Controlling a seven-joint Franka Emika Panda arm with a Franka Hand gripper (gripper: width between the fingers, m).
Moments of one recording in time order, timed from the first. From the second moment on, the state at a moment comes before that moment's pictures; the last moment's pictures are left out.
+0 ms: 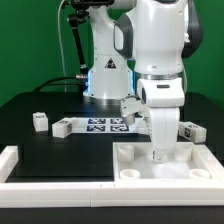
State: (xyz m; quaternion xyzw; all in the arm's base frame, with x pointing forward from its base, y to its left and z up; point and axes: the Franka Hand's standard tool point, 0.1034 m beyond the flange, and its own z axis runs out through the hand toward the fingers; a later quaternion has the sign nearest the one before) arm 0.494 0.072 0.008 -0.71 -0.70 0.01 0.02
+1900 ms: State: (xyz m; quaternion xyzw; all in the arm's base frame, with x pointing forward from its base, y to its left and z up) arm 0.450 0.194 0.044 -0.98 -0.21 0.02 0.01
